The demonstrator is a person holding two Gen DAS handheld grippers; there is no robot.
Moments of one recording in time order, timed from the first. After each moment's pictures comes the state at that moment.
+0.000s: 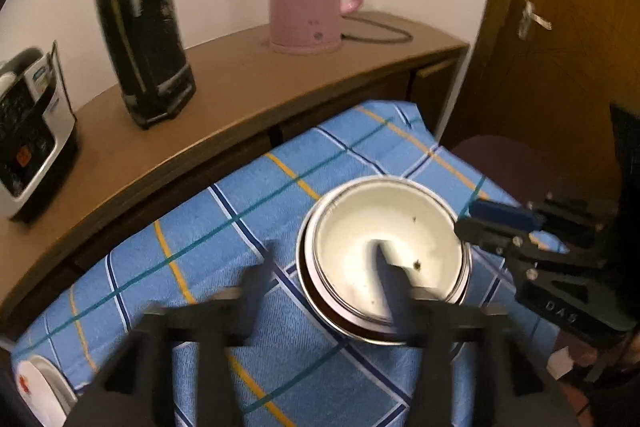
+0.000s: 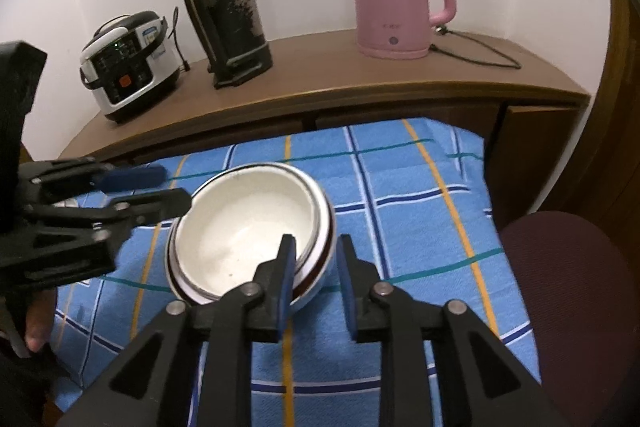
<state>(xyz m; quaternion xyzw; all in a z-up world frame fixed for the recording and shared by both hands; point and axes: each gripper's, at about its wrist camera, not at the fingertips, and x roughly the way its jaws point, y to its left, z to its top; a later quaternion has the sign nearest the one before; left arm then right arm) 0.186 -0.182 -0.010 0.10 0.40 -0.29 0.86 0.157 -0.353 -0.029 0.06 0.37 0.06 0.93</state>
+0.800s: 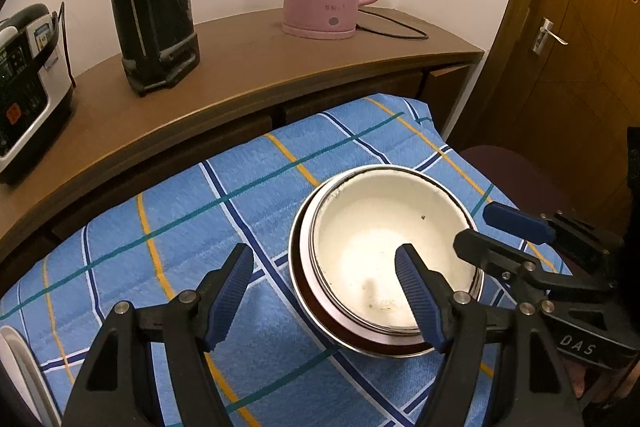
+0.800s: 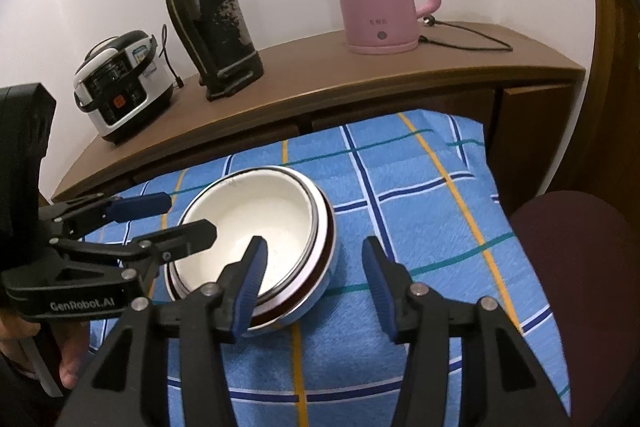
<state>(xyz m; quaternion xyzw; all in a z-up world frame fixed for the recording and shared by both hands) 0.193 -0.188 -0.039 0.07 0.42 -0.28 0.86 0.160 -0.356 -0.045 0.11 0.36 0.06 0.92</state>
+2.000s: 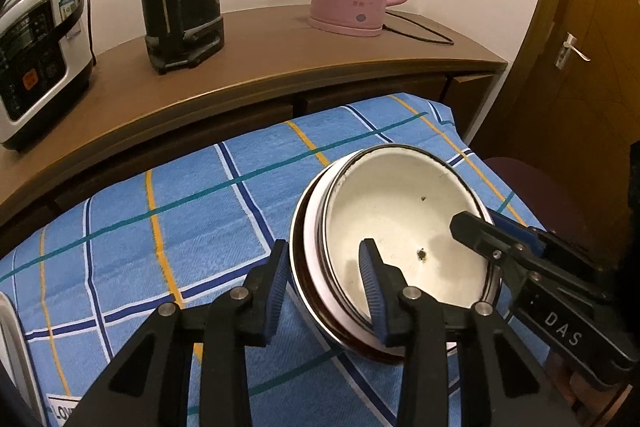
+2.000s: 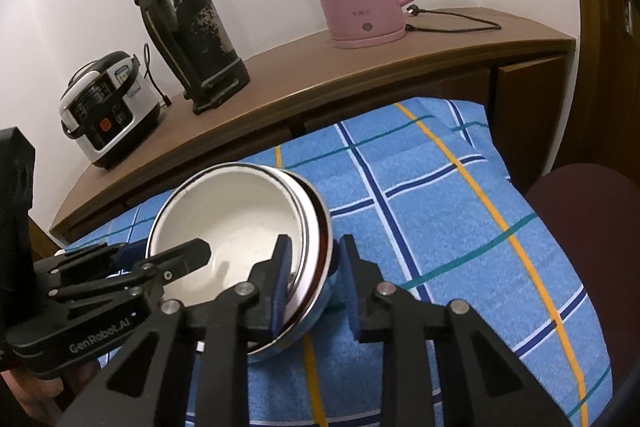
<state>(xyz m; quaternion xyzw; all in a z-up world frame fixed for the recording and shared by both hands) 0.190 -0.184 -0.055 0.05 0.42 -0.24 0.87 0.171 -0.352 -0.061 0.15 0.35 0.04 0.92</state>
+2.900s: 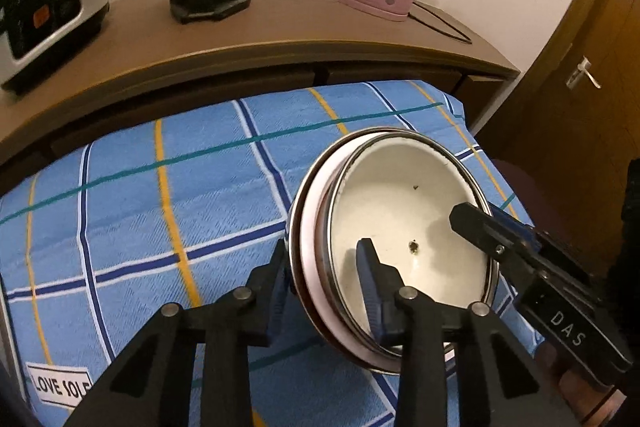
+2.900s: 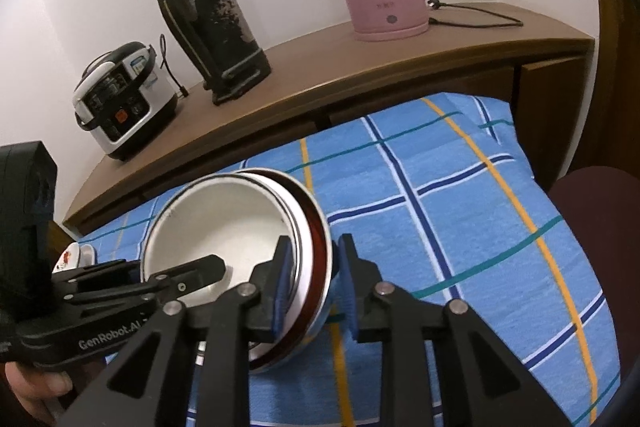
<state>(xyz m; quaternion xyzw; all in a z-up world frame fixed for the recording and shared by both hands) 0.198 -0.161 -0.065 -0.01 0.48 -0.23 0.84 0.178 -0.338 -0.058 0.15 0.36 0.08 0.92</state>
